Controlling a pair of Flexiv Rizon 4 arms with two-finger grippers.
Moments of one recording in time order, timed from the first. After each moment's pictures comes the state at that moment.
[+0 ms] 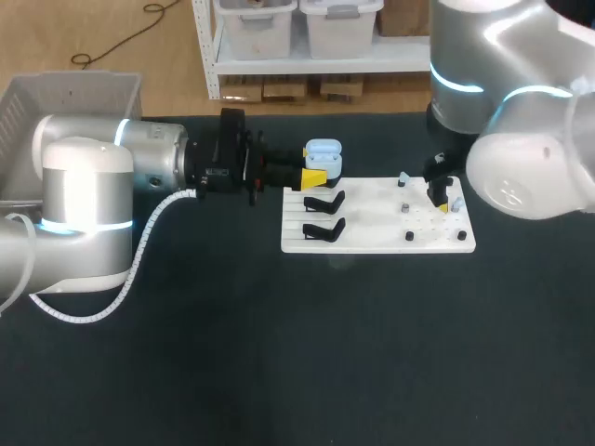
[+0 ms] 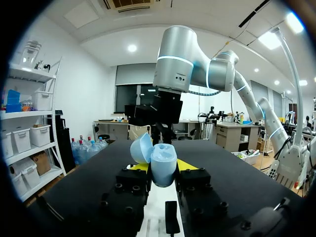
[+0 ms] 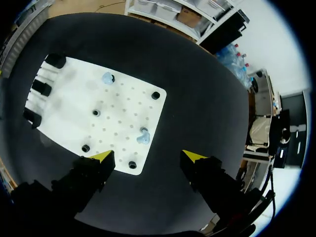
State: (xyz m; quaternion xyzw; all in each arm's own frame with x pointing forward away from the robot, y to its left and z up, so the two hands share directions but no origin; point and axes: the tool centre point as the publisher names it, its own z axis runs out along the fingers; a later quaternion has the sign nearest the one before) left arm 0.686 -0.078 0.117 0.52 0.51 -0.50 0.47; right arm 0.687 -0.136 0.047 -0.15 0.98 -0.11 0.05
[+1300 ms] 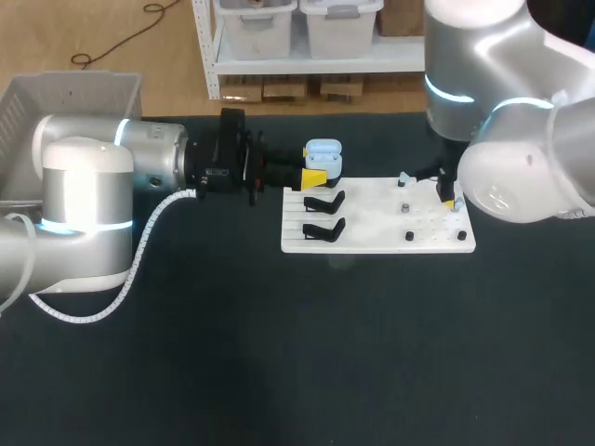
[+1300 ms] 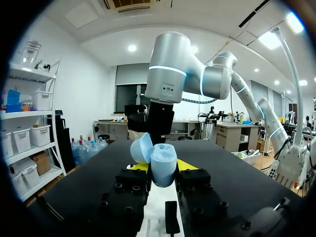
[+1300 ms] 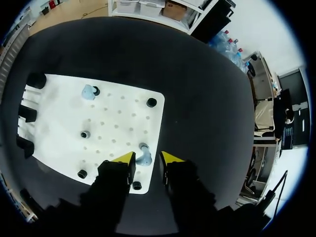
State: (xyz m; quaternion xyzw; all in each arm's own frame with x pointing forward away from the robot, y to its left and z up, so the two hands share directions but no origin) left arm 0.686 -0.078 0.117 0.52 0.51 -0.50 0.47; right arm 0.706 -0.135 0.018 -0.08 0.99 -0.10 0.06
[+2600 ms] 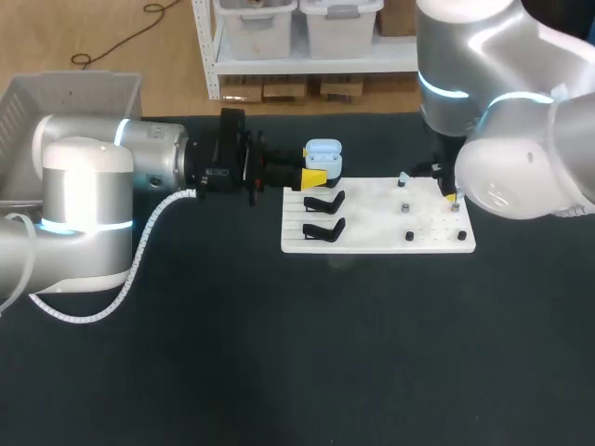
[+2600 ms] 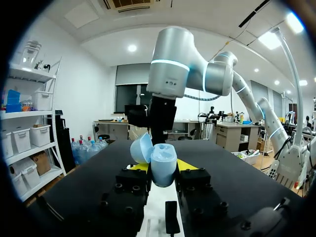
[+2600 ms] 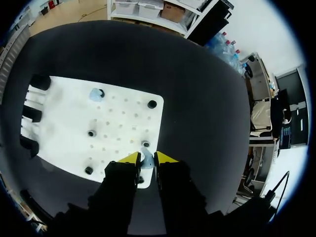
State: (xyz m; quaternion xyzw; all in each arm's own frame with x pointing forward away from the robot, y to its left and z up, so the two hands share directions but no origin) left arm 0.686 -0.078 0.117 0.52 0.51 -0.50 0.47; right arm 0.701 -0.125 0.041 -0.08 0.99 -0.11 0.07
